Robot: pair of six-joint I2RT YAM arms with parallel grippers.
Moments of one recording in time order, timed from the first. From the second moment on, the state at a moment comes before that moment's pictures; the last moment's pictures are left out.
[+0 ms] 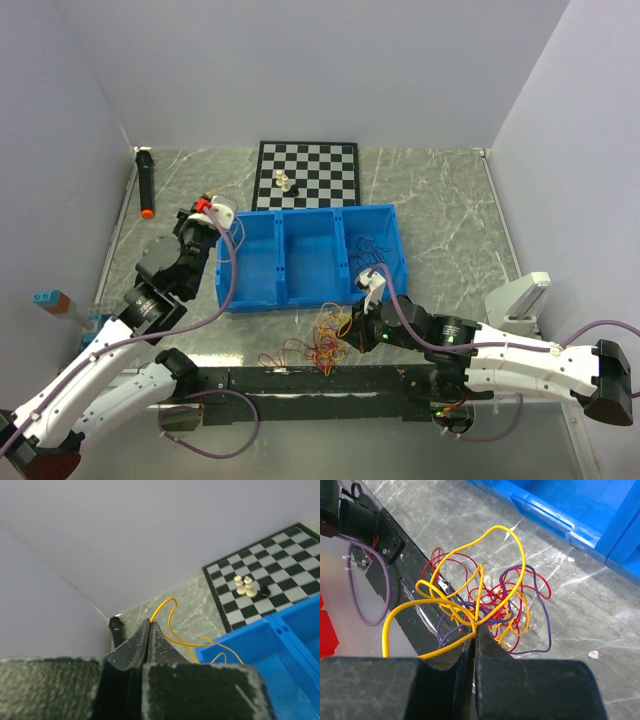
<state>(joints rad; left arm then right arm) -0.64 0.69 0.77 0.07 -0.53 0.55 1.20 0.70 0.42 -0.22 0.08 0.63</state>
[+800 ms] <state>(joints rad) -0.64 1.01 1.04 0.18 -0.42 0.56 1.20 0.70 0.41 -0.20 0.09 0.65</state>
